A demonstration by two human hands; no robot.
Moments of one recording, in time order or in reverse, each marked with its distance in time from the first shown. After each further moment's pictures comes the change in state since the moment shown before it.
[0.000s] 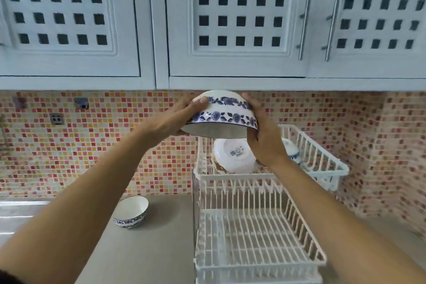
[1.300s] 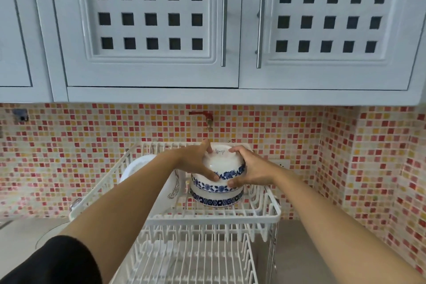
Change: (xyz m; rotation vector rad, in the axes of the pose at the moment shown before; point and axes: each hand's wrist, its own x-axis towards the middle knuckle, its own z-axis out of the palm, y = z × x) left_hand 0.218 -0.001 0.210 0.622 -0.303 -0.147; right_hand 0.022 0.262 -0.119 -0.160 -0.850 0.388
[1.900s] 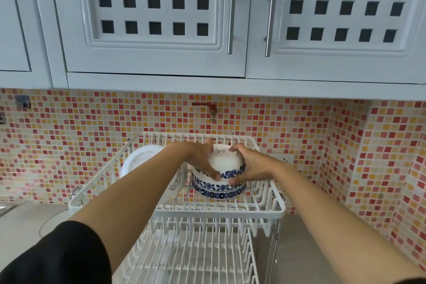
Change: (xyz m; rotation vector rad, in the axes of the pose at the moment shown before) left_hand 0.012 0.002 0.007 0.167 -0.121 -0.160; right_hand 0.014 0.004 0.009 -0.132 -0.094 0.040
